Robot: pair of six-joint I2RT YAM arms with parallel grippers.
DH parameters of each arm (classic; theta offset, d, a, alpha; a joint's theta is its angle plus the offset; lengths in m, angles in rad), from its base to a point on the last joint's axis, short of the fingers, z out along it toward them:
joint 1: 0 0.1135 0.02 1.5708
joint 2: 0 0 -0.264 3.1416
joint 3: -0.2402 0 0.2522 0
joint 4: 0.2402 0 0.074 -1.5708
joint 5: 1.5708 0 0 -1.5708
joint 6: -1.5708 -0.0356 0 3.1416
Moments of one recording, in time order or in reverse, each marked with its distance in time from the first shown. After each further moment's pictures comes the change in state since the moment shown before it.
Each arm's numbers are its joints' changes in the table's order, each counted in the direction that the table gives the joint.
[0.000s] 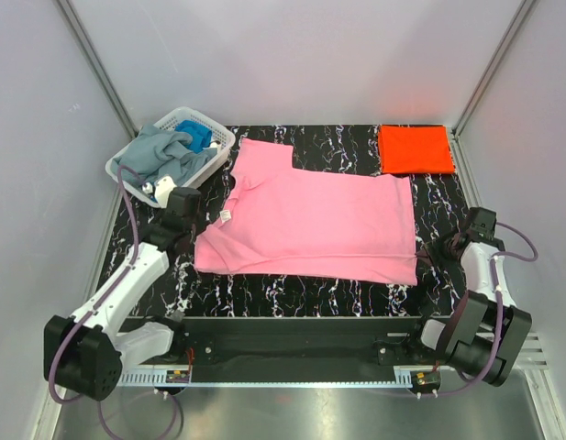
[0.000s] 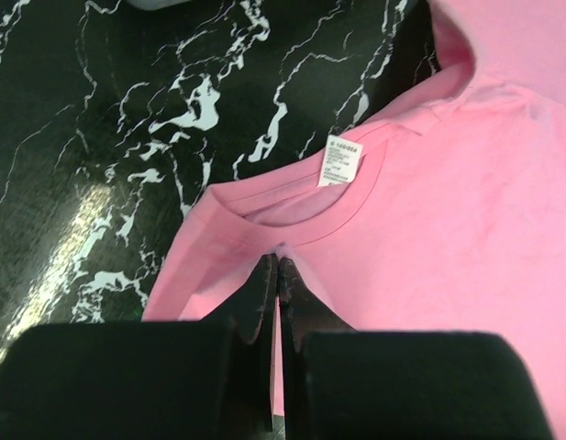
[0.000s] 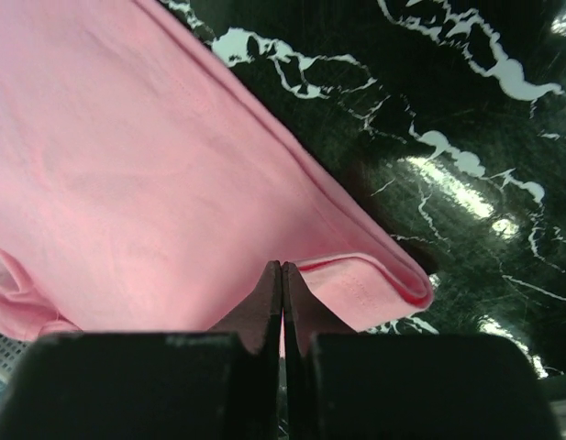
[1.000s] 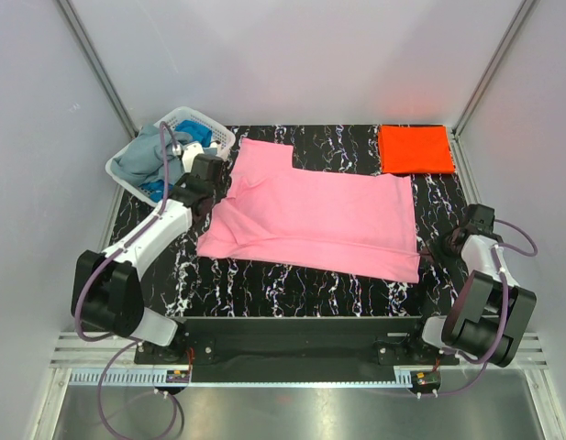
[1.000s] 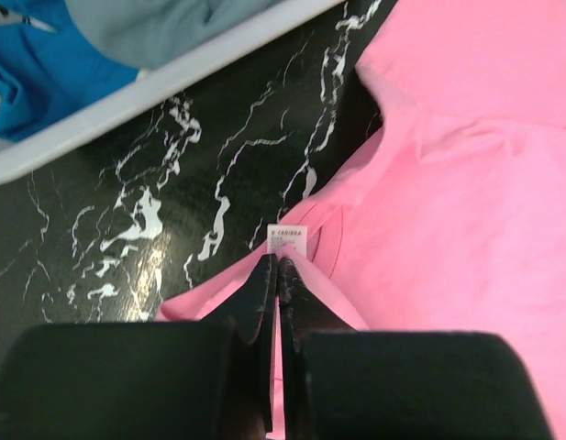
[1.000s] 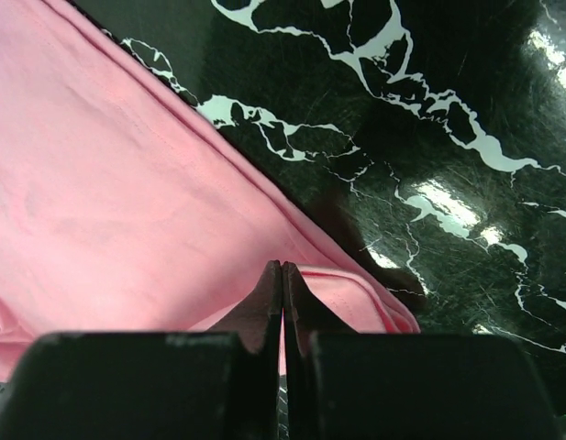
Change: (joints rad) left arm -0.038 -0.379 -0.293 -0.084 -0.052 -0.198; right arm 0.000 -0.120 -0.011 -0.093 0.067 0.004
